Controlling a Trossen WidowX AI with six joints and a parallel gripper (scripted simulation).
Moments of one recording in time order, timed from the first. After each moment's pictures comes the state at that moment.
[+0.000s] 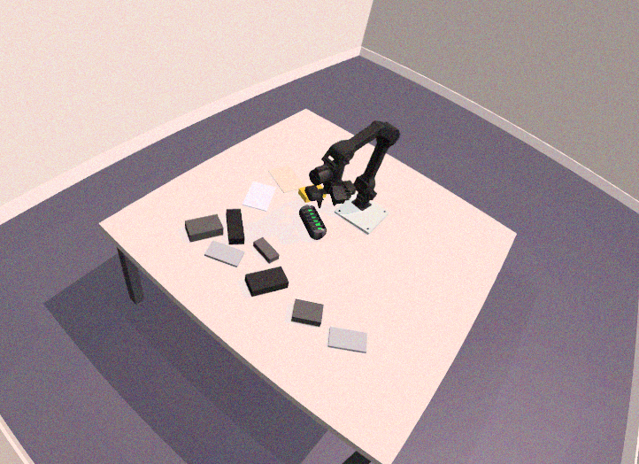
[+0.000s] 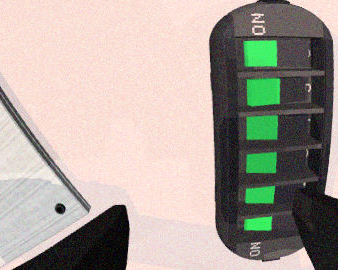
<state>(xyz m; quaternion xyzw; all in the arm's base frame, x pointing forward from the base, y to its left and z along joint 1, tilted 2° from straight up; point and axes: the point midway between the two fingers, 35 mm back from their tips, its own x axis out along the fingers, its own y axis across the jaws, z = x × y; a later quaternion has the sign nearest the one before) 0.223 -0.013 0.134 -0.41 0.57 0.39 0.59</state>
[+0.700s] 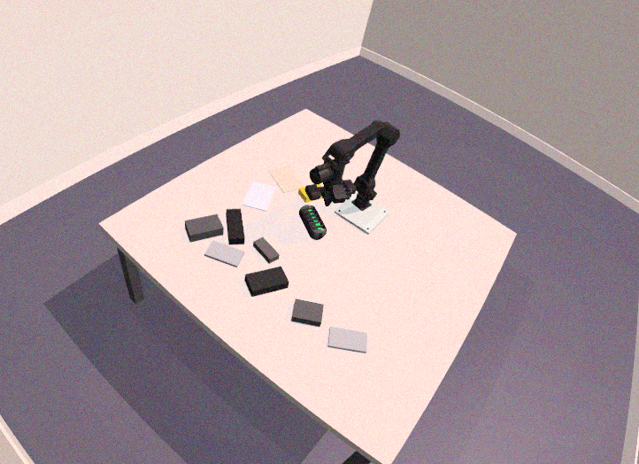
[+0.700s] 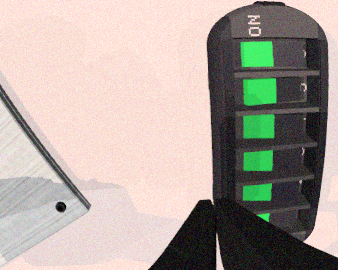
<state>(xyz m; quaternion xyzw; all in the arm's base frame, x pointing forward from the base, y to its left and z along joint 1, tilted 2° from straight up) 0.223 -0.013 0.138 -0.41 0.57 0.39 0.59</state>
